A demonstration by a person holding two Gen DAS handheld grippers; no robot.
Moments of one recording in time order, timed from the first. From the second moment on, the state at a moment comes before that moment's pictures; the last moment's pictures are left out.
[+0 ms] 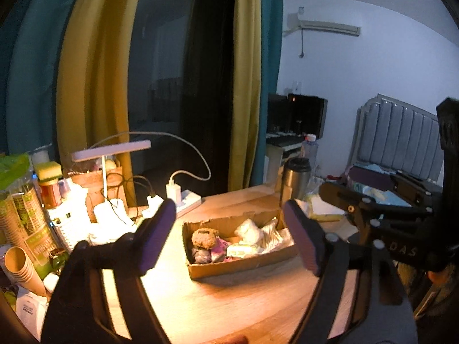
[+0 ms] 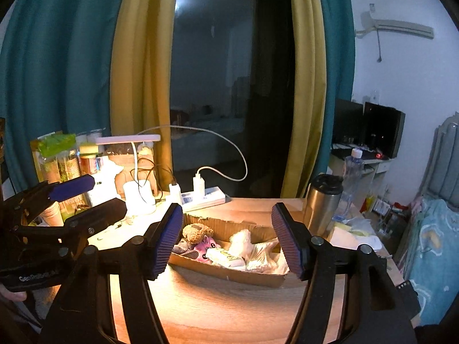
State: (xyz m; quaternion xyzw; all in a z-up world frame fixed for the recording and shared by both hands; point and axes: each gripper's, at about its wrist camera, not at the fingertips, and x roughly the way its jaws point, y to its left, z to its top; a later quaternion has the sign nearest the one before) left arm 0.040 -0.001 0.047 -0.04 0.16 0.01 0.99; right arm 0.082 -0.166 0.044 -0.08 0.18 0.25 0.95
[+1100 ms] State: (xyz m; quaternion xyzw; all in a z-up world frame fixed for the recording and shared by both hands) left arm -0.038 -0.042 0.074 0.00 0.10 0.04 0.99; right arm -0.001 -0.207 0.068 -0.05 0.11 0.22 0.97
